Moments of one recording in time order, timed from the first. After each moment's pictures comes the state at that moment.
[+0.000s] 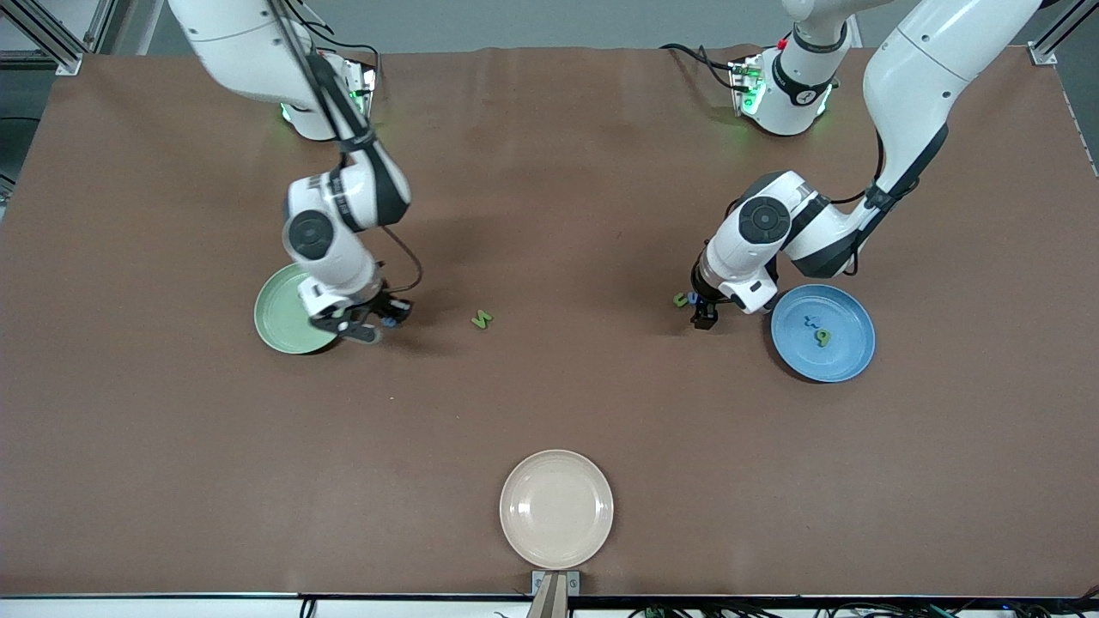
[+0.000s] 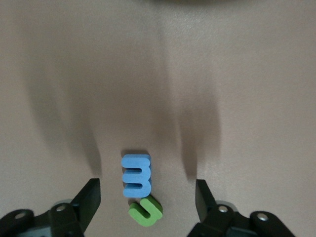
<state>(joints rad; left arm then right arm) 0.31 0.54 -0.74 -2.24 0.57 2.57 -2.30 0.50 0.37 -0.19 -2.21 0.17 2.53 0.41</state>
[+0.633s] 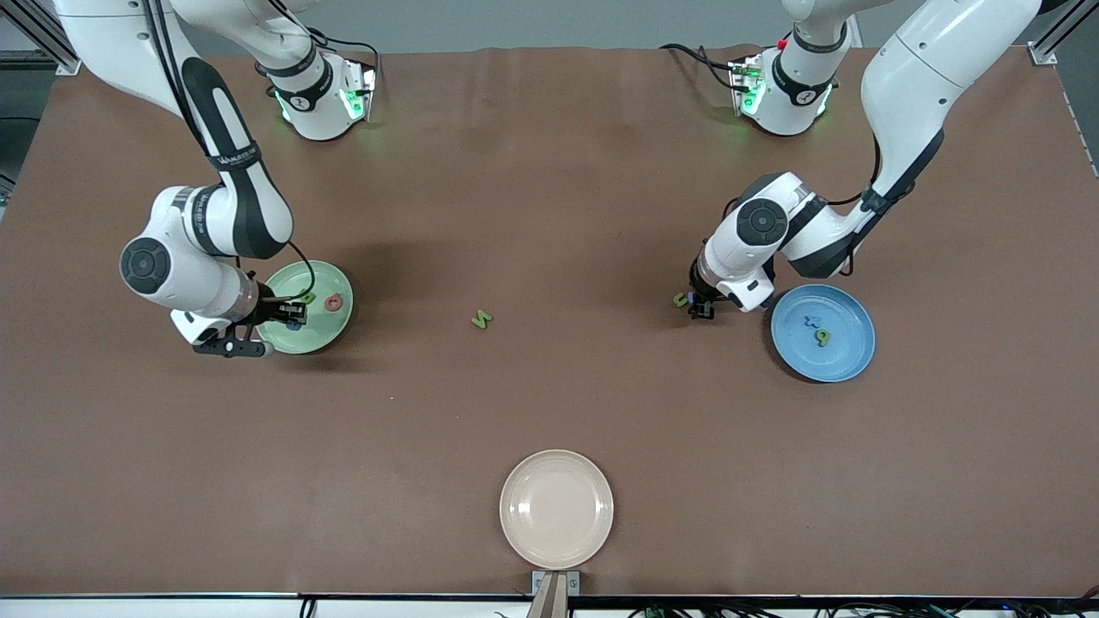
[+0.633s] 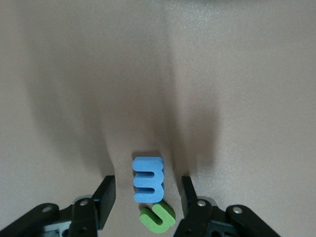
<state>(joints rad) 0.31 0.55 -0.74 -2.25 0.57 2.57 -2.30 0.24 0.30 -0.20 -2.21 0.17 2.37 0.00</state>
